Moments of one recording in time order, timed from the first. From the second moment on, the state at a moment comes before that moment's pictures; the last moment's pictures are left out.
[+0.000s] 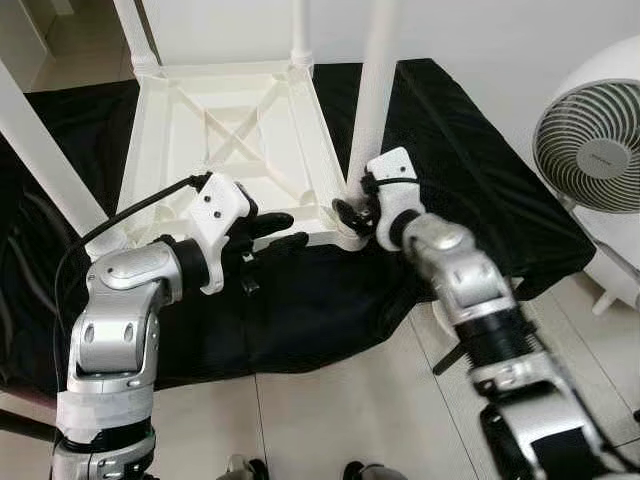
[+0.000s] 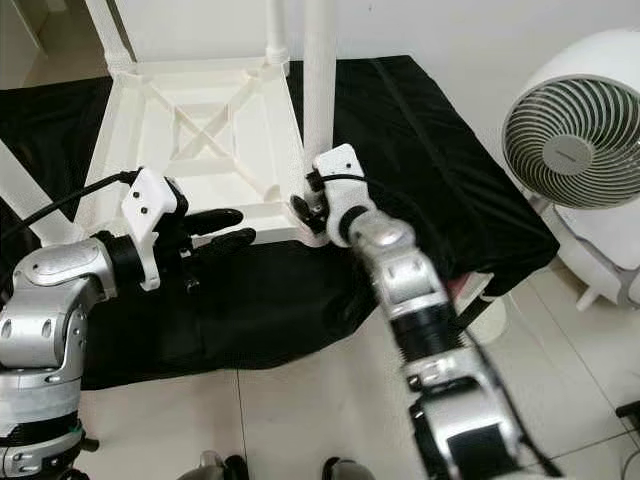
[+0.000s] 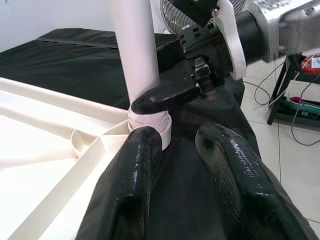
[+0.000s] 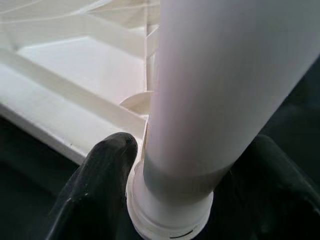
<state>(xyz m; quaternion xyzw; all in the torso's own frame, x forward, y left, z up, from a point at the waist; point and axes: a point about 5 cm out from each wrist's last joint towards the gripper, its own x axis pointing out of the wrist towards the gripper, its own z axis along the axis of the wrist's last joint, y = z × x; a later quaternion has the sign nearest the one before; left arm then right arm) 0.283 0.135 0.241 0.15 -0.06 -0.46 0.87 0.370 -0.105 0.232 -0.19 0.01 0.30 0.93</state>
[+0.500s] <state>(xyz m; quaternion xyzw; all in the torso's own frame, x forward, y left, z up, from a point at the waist) 0.279 0.136 0.243 0.15 -0.06 -0.46 0.88 0.392 -0.112 0.224 -0.23 0.09 0.35 0.91</state>
